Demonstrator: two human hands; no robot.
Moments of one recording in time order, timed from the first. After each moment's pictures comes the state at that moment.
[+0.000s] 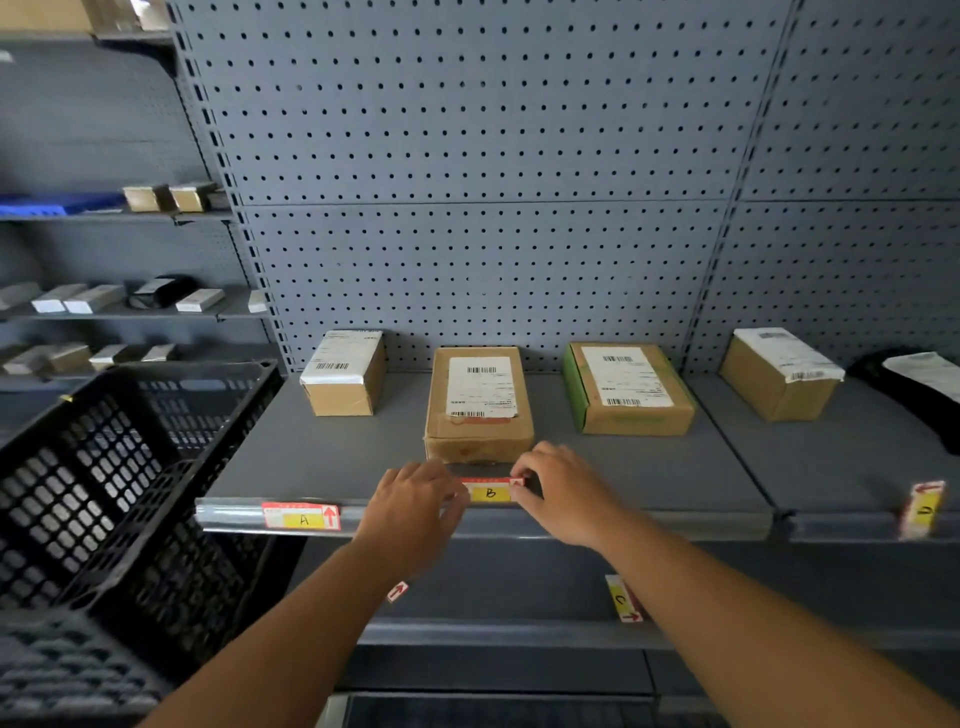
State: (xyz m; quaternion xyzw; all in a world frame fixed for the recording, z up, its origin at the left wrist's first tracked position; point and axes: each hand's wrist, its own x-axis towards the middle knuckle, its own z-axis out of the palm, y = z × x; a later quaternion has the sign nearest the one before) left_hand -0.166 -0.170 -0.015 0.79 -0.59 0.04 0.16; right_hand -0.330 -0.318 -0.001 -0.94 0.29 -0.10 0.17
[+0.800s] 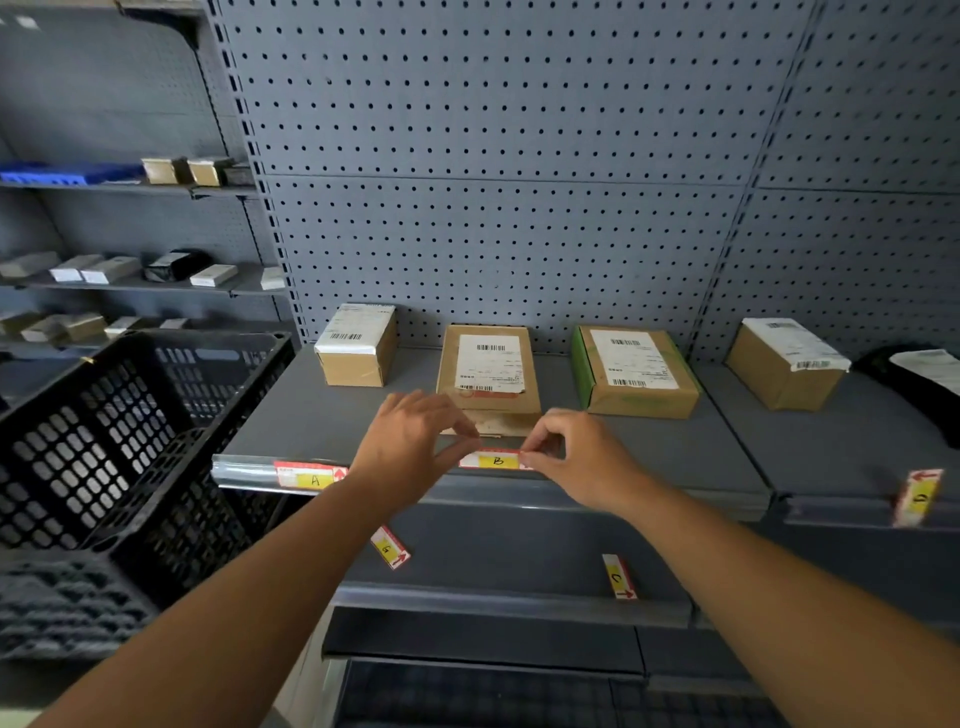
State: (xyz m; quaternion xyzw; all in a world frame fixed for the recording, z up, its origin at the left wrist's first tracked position) left_hand -0.154 -0.165 0.020 0.70 -0.64 0.15 0.27; right_hand -0.349 -0.309 0.026 -0.91 0.25 -0.20 0.28
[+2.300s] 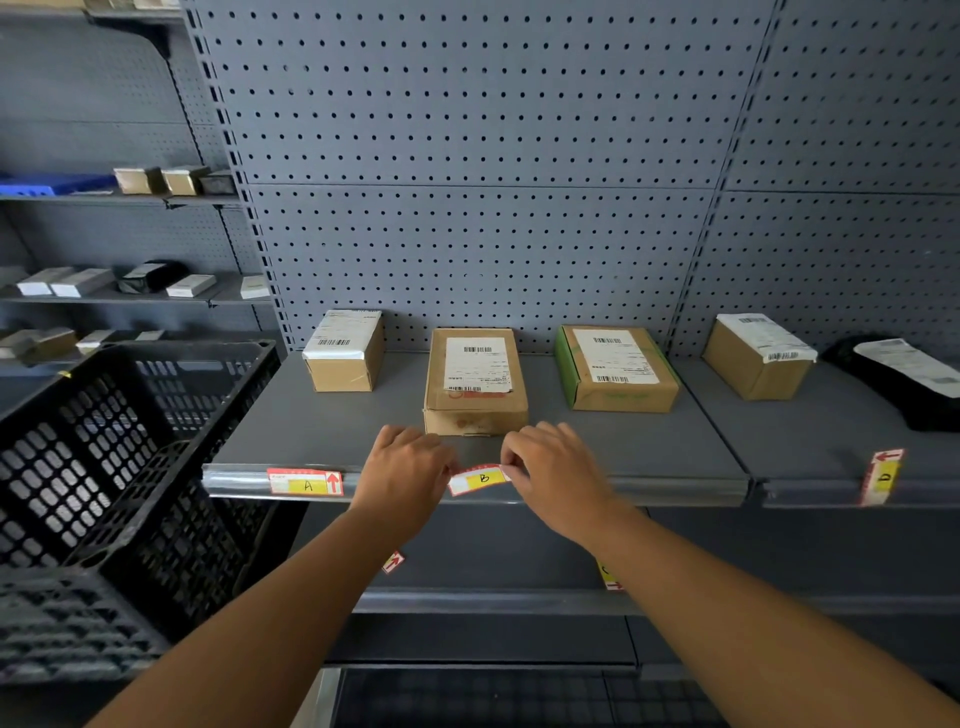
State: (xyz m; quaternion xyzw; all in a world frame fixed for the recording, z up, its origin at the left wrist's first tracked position) left_hand -0.167 -0.159 -0.010 0.77 -0.61 0.15 0.14; right_hand -0.341 -0.281 0.001 -0.95 0.22 -0.24 0.03
